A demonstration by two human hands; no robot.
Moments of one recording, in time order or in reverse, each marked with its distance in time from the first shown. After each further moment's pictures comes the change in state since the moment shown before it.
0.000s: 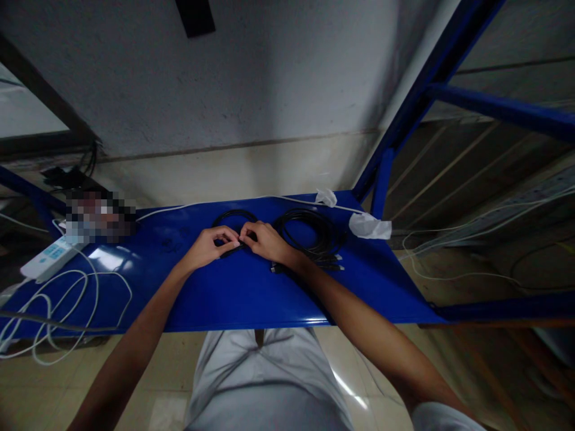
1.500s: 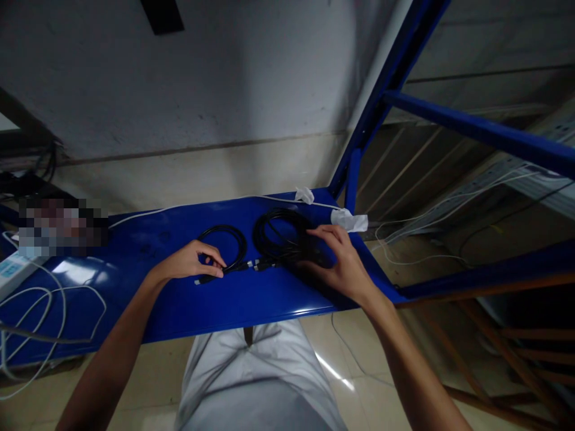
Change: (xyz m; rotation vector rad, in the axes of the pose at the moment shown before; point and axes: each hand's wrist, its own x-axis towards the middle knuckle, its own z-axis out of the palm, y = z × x) left_hand -0.009 0.023 -0.010 0.069 -0.471 -0.145; right_hand -0.181 -0.009 -0.111 -0.341 0.433 0.096
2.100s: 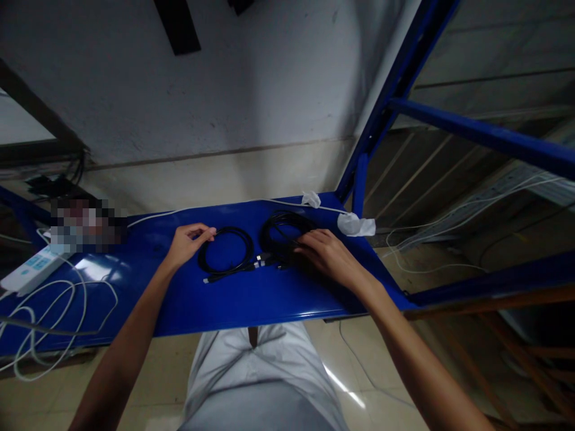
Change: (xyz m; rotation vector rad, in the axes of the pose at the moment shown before) left_hand 0.007 -0.028 -0.017 -0.043 0.712 0.072; right_hand 0.037 0.015 0.013 -0.119 -0.313 -0.268
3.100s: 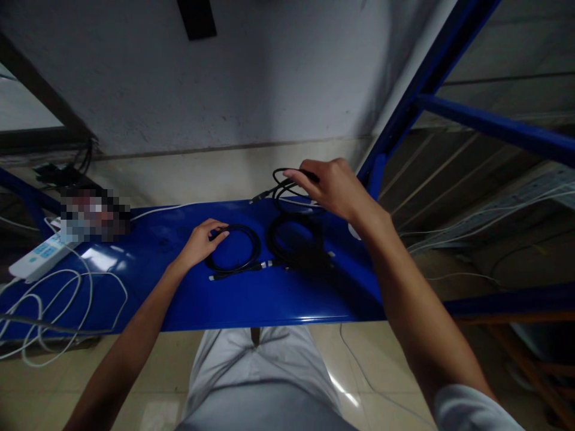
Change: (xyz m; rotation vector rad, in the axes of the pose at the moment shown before) left_hand 0.001 -0.015 0.012 0.269 -0.047 0.058; right_hand 0.141 -0.019 -0.081 -0.117 0.193 0.053
